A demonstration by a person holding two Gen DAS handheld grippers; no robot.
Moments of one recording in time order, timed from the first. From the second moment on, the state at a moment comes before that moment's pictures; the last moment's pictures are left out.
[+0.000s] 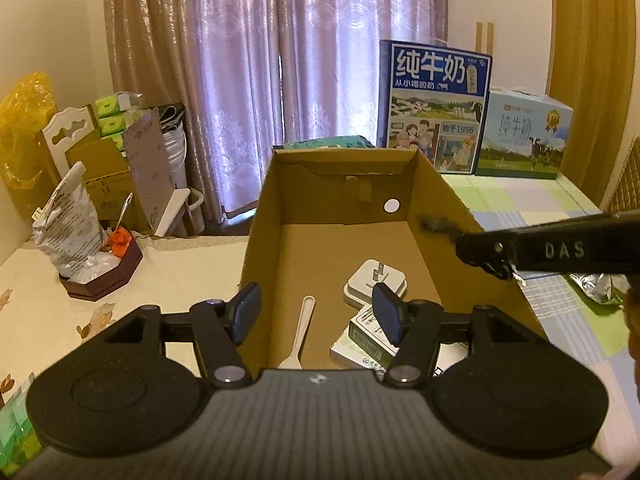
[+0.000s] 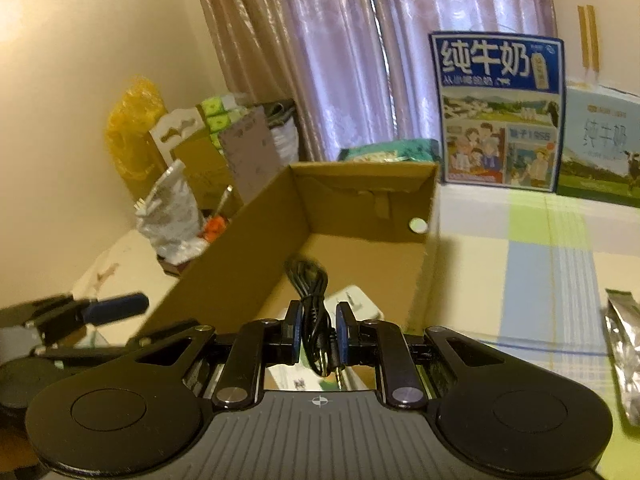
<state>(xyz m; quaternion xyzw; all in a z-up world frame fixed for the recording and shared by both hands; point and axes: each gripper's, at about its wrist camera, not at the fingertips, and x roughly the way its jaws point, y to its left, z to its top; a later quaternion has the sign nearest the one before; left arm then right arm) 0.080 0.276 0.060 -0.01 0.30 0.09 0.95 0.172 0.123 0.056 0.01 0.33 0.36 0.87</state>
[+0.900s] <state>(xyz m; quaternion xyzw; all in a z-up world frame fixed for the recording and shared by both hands) 0.017 0.200 0.072 -0.04 0.31 0.04 0.95 0.101 -0.068 0.059 0.07 0.34 0.23 0.91</state>
